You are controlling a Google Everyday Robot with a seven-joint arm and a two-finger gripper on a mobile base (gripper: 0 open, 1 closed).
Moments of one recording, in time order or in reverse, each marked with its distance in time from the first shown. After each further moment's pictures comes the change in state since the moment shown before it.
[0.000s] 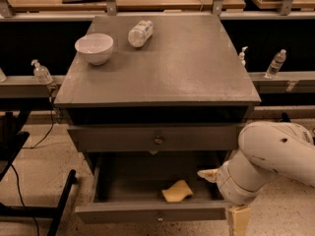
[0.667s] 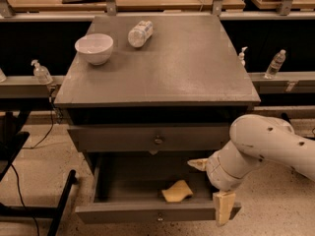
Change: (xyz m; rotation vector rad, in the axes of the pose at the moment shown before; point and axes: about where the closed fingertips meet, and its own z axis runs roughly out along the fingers) arm -0.006 -0.046 0.021 0.043 -0.075 -0.035
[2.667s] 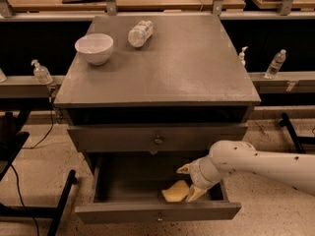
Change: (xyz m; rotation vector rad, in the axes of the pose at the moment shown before) arm 0.049 -0.081 0.141 0.173 -0.033 -0.028
